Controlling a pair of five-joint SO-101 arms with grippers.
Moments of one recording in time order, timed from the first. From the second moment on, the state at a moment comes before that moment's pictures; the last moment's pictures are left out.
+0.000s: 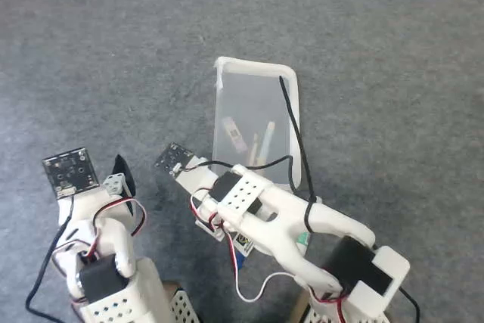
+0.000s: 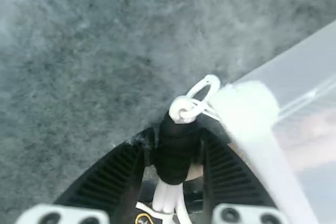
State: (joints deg) left arm -29.7 -103.3 85.1 65.4 2.0; right arm -55.9 1.7 35.2 53.5 3.1
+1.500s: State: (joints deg) left arm -9.6 -103.3 83.6 65.4 4.5; right arm -40.5 -39.6 48.5 60.6 6.5
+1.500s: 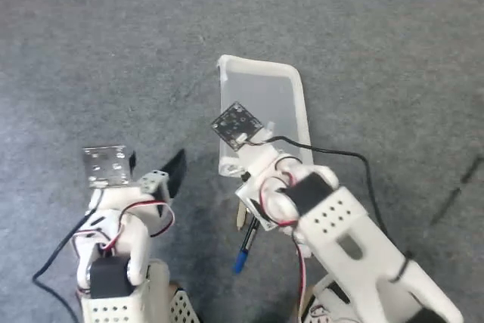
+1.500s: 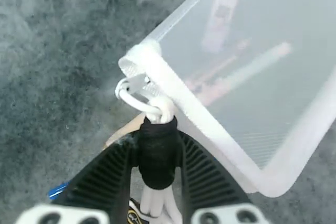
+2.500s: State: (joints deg) left arm 7.8 -103.3 84.9 59.6 0.5; right arm -38.2 -51.4 51.9 61.3 6.5
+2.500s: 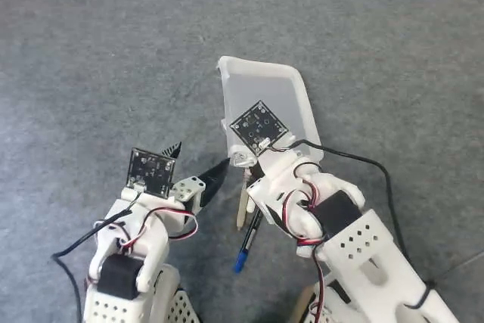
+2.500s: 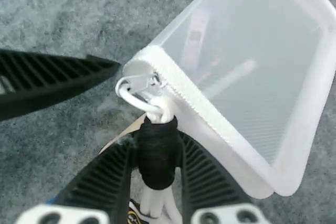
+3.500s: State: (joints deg) left arm 12.5 -103.3 90.3 57.0 0.4; right arm -40.8 -62.9 53.9 68.0 8.7
